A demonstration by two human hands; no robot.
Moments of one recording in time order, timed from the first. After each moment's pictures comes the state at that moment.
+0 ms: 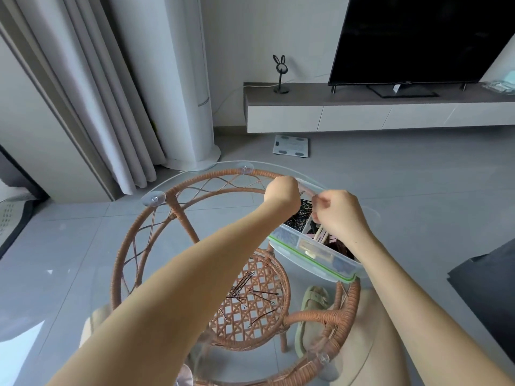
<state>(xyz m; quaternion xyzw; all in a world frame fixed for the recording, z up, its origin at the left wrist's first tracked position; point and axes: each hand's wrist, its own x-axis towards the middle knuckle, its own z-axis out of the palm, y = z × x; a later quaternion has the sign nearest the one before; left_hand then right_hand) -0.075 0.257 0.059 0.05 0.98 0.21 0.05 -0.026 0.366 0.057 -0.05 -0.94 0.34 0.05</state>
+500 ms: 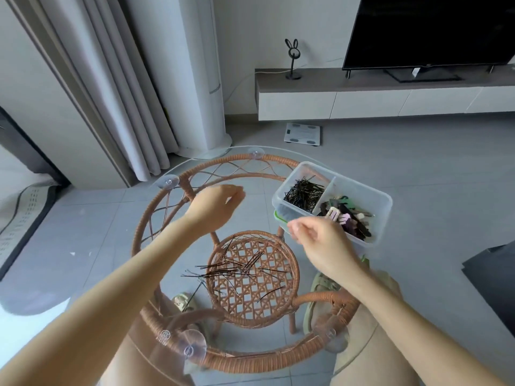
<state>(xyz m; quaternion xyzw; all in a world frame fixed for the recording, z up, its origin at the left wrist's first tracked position) -0.005 0.119 0.039 0.08 0.98 0.21 -0.02 0.053 0.337 0.033 0.12 -0.90 0.42 0.00</state>
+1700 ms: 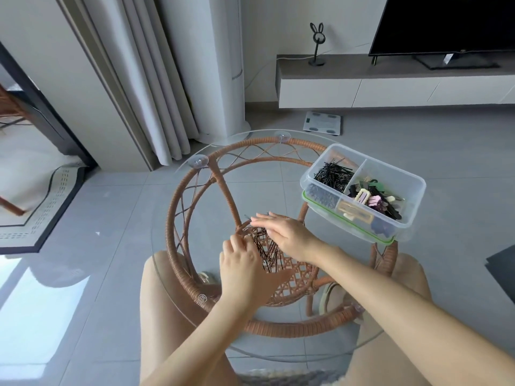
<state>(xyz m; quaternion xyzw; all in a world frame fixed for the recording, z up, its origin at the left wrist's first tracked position) 0.133 0.150 -0.024 -0.10 0.99 0.14 0.00 0.037 0.260 -0.034 0.32 -0.88 0.33 -0.14</state>
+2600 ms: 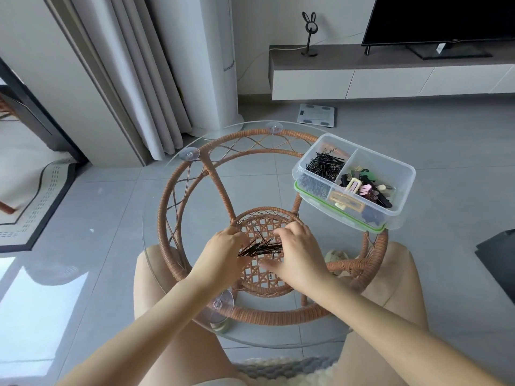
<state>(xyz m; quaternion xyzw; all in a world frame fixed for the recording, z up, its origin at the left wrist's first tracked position) 0.125 0.114 -0.008 0.04 0.98 0.18 0.07 0.104 0.274 -0.029 0.18 -0.97 0.17 -0.03</state>
